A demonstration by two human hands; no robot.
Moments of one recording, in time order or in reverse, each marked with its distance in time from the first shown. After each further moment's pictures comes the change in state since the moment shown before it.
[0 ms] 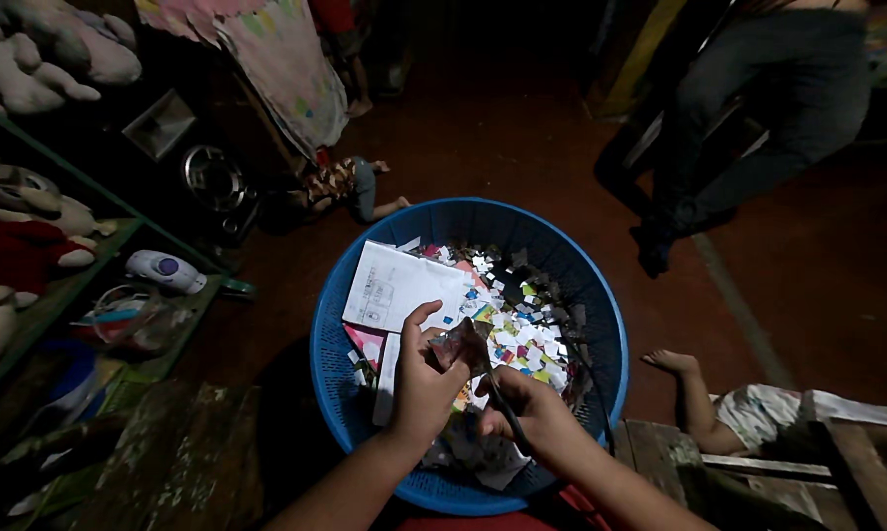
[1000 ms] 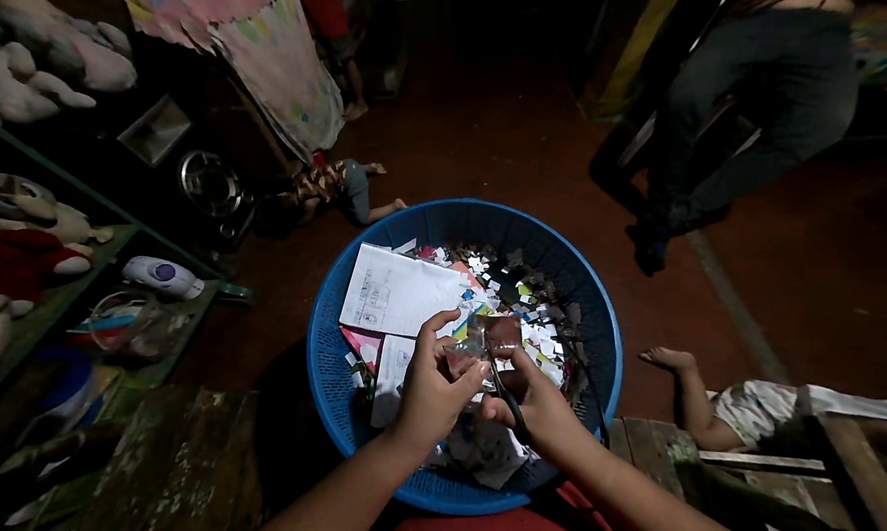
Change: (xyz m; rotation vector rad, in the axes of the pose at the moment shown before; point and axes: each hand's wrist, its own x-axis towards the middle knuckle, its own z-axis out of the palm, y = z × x) left_hand -0.004 0.003 0.005 0.039 -0.139 -0.110; right_hand 0.002 -0.005 0.000 0.070 0.099 0.039
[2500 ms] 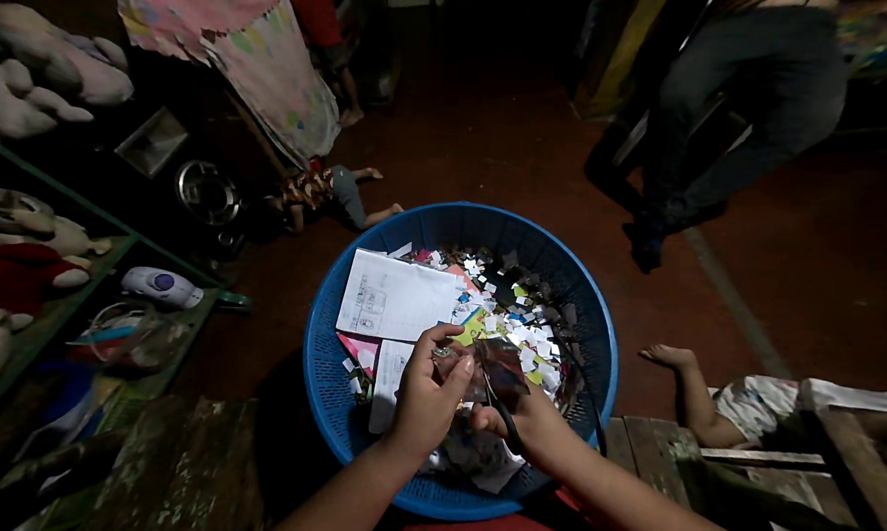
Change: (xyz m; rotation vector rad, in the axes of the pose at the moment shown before) left_hand -0.002 -0.007 -0.002 -0.022 -0.032 0.089; right_hand -0.002 0.009 0.005 -0.020 0.010 -0.073
